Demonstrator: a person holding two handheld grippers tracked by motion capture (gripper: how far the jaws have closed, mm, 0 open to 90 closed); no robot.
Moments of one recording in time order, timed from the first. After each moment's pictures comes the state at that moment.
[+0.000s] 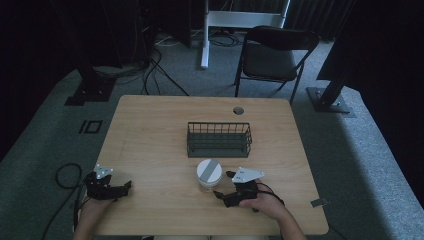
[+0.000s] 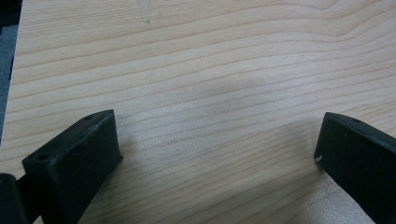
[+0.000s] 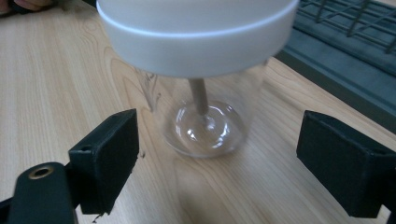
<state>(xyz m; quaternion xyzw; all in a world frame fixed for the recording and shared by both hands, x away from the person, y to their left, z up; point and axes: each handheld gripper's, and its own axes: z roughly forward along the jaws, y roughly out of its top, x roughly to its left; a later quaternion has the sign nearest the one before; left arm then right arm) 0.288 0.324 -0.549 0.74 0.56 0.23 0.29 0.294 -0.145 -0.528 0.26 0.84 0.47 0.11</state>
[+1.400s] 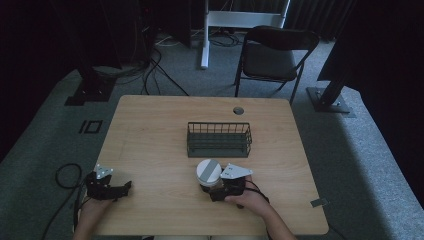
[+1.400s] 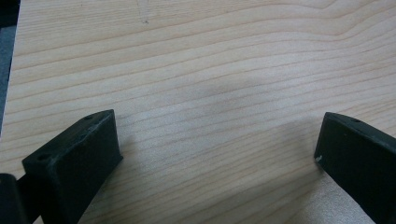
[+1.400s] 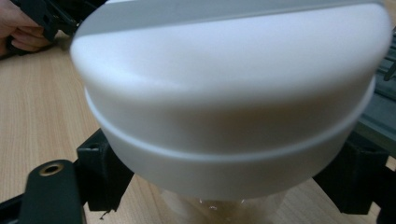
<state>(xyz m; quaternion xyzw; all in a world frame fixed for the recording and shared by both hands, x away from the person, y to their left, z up) 0.288 0.324 -0.549 0.74 0.56 0.23 0.29 0.305 -0.109 -0.533 0.27 0.81 0.51 0.12</state>
